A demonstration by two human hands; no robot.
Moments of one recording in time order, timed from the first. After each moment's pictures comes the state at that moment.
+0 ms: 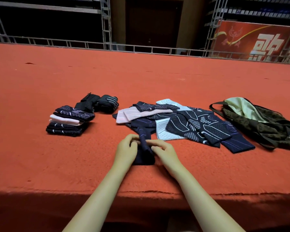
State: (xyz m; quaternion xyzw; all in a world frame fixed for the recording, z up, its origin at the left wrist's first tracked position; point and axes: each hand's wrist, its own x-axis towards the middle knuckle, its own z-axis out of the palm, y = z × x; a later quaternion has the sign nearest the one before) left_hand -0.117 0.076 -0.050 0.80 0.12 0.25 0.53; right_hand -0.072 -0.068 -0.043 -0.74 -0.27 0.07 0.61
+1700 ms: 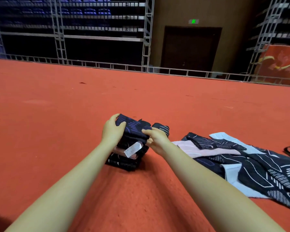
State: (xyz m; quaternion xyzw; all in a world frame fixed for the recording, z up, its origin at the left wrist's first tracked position) left_hand -0.113 0.354 0.052 0.77 0.28 0.38 0.42; right_hand -0.025 0.221 0.050 -0.60 -0.18 0.30 0.72
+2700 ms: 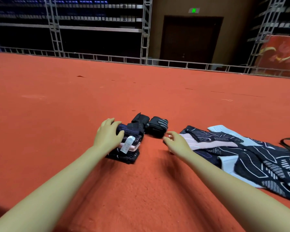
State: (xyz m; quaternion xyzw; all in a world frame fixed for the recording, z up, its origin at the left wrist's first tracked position) left_hand -0.135 0.362 0.025 0.92 0.25 0.27 0.16; right_hand 0.005 0.148 0.017 -0.87 -0.28 0.03 0.40
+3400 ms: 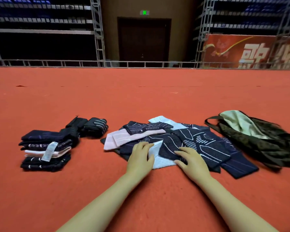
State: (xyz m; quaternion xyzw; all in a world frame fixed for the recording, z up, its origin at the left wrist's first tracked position) left_hand -0.019 0.048 -0.033 0.93 0.01 0.25 0.29; right_hand 0.062 -0.158 -0.058 -0.92 -0.27 -0.17 0.23
